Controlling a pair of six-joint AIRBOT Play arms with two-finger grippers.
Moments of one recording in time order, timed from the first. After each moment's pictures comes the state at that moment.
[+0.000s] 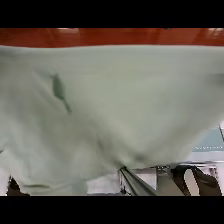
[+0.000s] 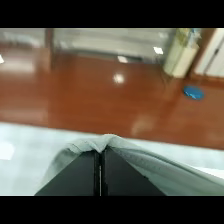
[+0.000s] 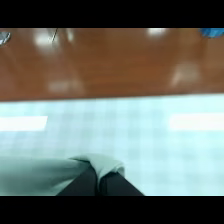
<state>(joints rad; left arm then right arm) 0.35 -0.45 1.29 1.12 -1.07 -1.47 -0.40 -0.57 1.51 -1.06 1.43 1.47</state>
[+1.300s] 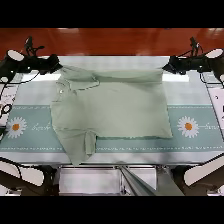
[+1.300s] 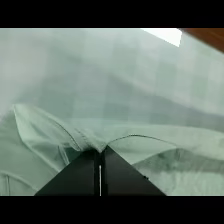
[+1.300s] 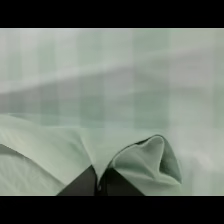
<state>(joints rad) 0.16 -1.76 1.53 0.87 -0.89 -1.38 -0.23 -1.86 1.66 -0.78 1.08 1.27</state>
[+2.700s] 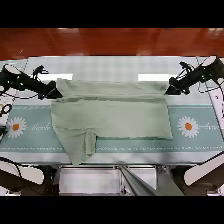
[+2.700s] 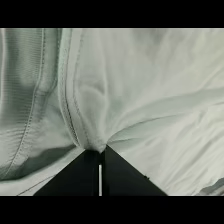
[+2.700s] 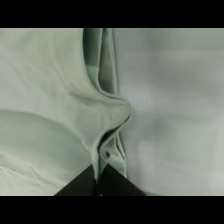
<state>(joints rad) 0.27 -1.77 1.36 0.93 -1.35 -1.27 -0.24 -1.89 1.60 -1.09 1.46 1.42</state>
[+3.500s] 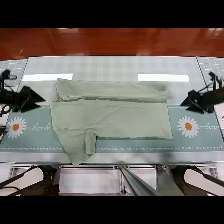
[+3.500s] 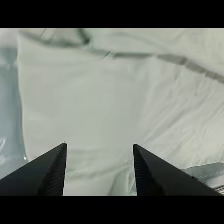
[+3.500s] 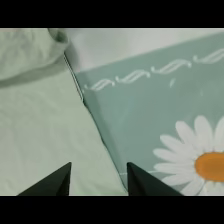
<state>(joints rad) 0.51 -1.25 0.98 0.92 -1.41 -1.32 -0.41 -1.26 0.97 -1.16 1.30 1.49</state>
